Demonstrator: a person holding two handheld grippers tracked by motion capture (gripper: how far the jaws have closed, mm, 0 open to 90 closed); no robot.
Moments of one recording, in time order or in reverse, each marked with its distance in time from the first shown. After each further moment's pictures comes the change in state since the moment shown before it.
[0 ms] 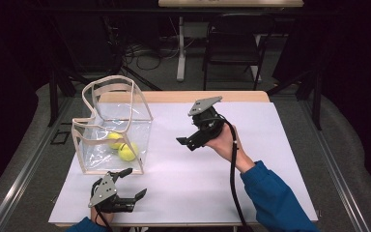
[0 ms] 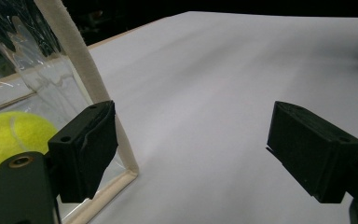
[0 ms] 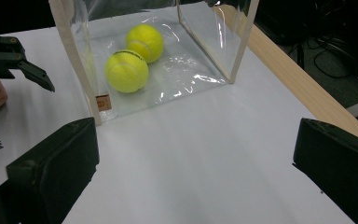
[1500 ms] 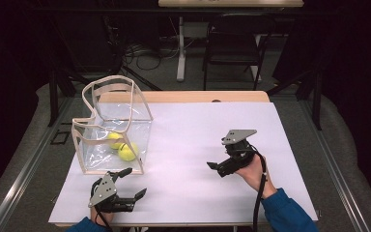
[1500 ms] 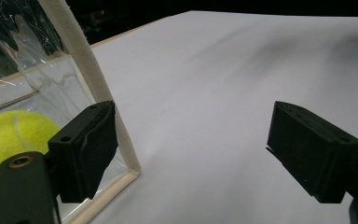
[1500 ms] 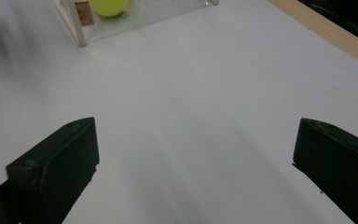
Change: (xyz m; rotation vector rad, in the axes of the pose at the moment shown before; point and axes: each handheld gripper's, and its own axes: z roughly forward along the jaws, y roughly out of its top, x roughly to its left) left arm 0.001 0.000 0.000 0.003 0.006 -0.001; right arm 0.009 -0.113 -0.036 0.041 -0.068 0.105
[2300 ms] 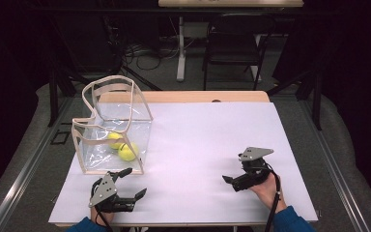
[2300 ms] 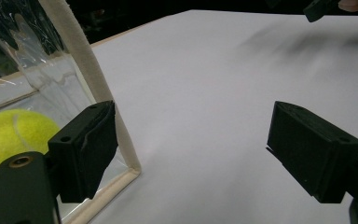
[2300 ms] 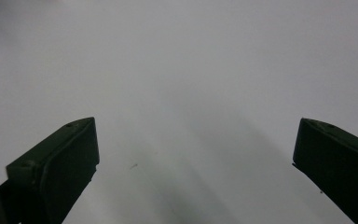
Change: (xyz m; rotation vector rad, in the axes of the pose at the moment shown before) left arm 0.000 0.000 0.001 -0.001 0.000 -0.001; right arm -0.001 -0.072 -0.013 0.027 -0.067 0.095
